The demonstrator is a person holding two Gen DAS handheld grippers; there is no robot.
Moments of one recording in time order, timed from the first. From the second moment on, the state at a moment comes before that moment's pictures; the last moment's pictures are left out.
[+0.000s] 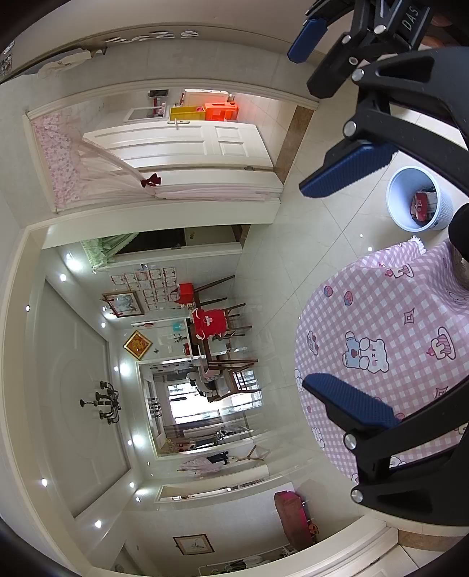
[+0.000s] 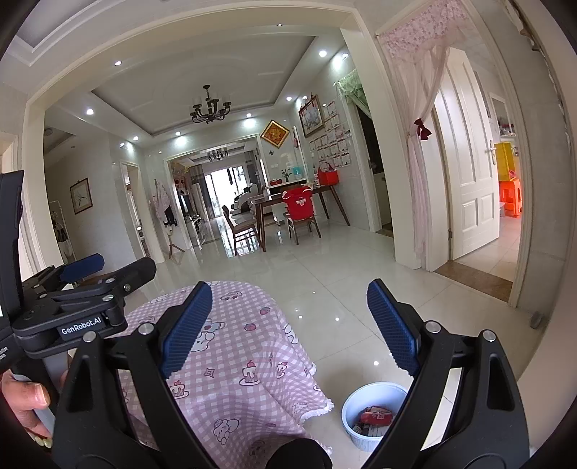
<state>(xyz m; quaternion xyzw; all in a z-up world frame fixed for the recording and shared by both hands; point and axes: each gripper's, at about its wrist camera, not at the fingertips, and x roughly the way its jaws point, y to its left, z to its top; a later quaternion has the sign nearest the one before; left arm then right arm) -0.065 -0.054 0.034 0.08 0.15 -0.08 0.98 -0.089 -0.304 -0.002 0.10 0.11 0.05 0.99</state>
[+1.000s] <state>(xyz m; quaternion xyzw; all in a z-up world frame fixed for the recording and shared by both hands) -0.066 -0.051 0.037 0.08 0.15 -0.08 0.98 -0.089 -0.296 -0.003 0.10 0.11 0.05 0.99</state>
